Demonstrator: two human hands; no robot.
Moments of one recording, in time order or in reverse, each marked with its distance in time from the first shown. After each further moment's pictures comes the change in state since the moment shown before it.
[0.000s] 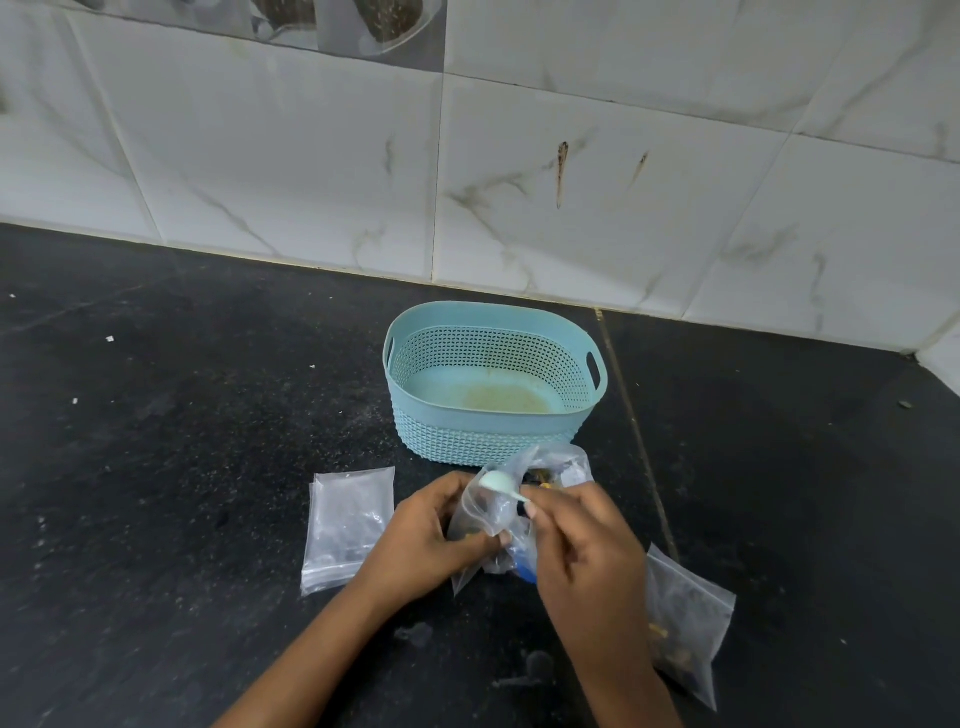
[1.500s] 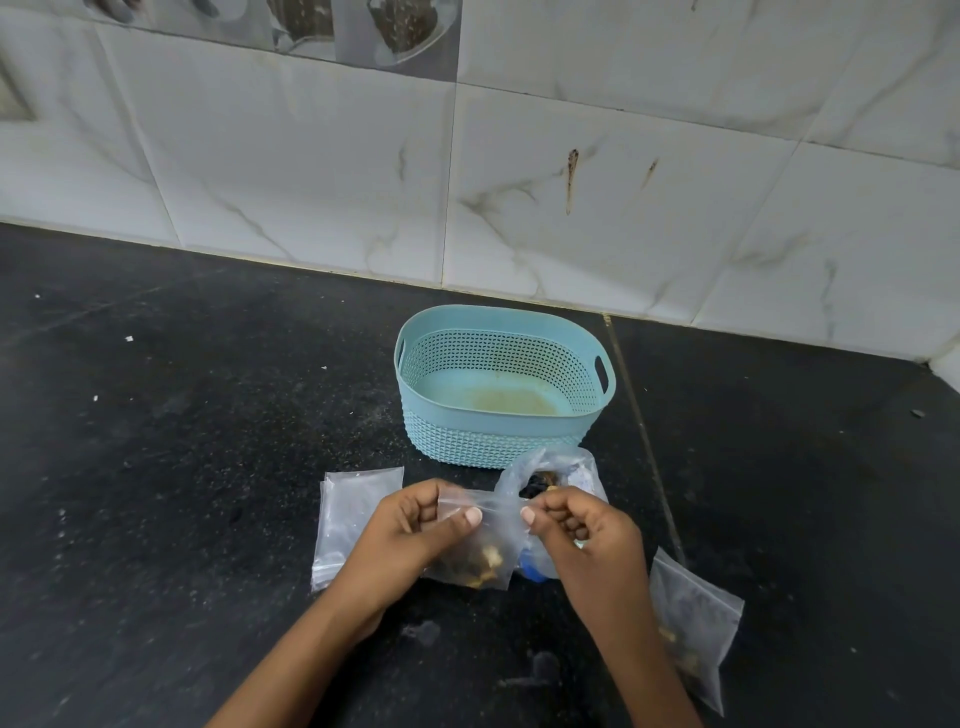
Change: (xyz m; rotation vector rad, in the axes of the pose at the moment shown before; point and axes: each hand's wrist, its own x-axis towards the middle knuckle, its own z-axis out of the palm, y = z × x) left_hand -0.023 0.030 -0.011 -0.369 0.043 -0.125; right_hand 0.008 0.007 -0.001 0.326 -0.201 0.372
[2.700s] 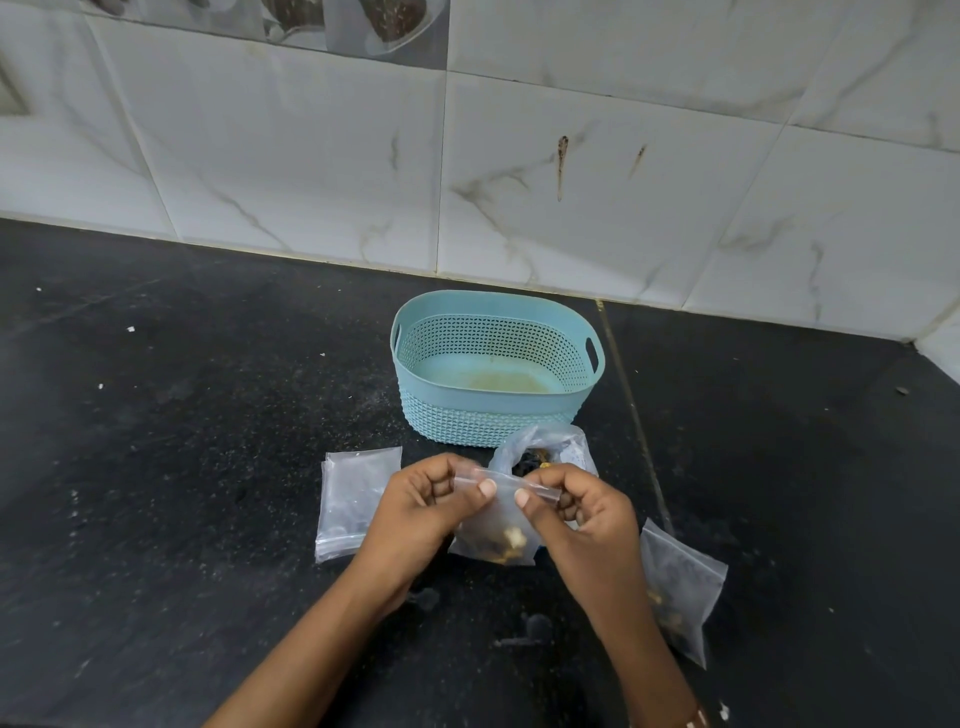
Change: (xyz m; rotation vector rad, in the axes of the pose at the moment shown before) left_hand -0.006 0.005 0.019 -0.048 0.078 0.031; right_hand -0.013 -0.007 -0.002 0.176 -0.003 -0.020
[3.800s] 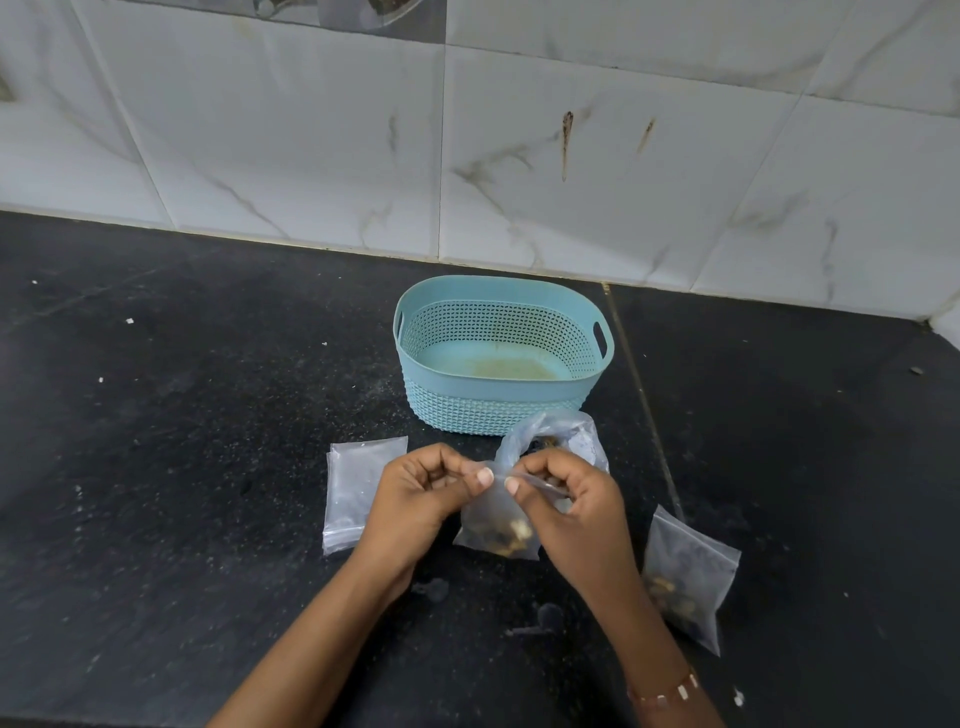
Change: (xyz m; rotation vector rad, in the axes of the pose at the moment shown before) left_hand 0.005 -0.004 -0.007 0.020 0.054 0.009; right_hand 0.009 0.010 0.011 -0.087 -0.069 -0.099
